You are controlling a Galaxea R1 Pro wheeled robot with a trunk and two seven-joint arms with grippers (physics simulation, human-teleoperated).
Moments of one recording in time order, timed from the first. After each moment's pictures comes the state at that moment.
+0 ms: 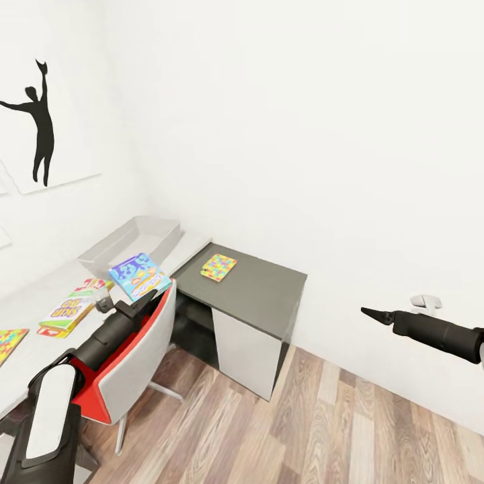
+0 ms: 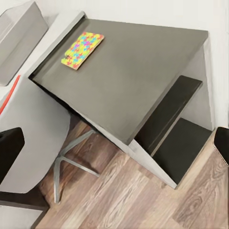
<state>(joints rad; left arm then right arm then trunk) -0.36 -0.07 0.38 -1.61 1.03 0.80 -0.36 -0.43 -0.35 -0.41 -1.61 -0.24 1.04 0.78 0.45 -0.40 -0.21</state>
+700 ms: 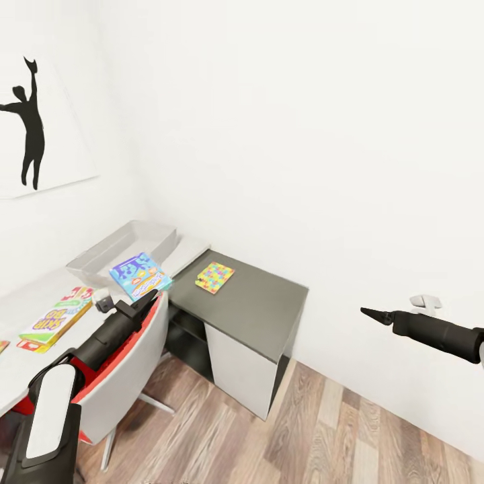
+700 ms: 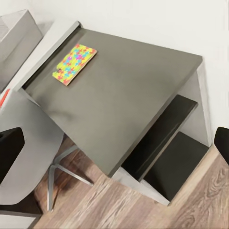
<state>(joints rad) -0.36 -0.07 0.38 -1.61 1.03 0.81 -0.35 -0.43 -0.34 -0.40 -1.61 -0.24 1.04 0.78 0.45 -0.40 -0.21</state>
